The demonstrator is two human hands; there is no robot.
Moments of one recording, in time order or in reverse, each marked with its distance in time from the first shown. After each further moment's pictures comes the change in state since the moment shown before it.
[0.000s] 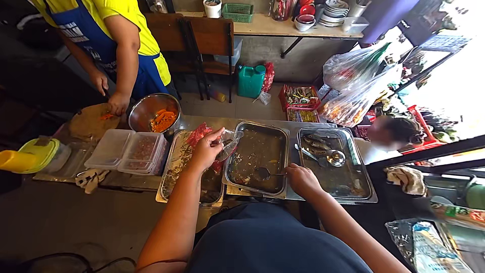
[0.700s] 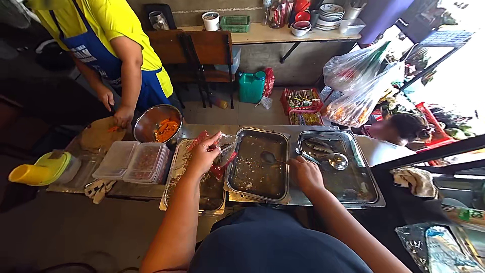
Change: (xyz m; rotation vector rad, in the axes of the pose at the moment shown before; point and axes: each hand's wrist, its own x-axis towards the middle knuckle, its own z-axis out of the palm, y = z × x) left_hand 0.008 0.006 -0.004 -0.055 0.043 -0.012; right_hand 0.022 0.012 -0.008 0.067 0.278 0.094
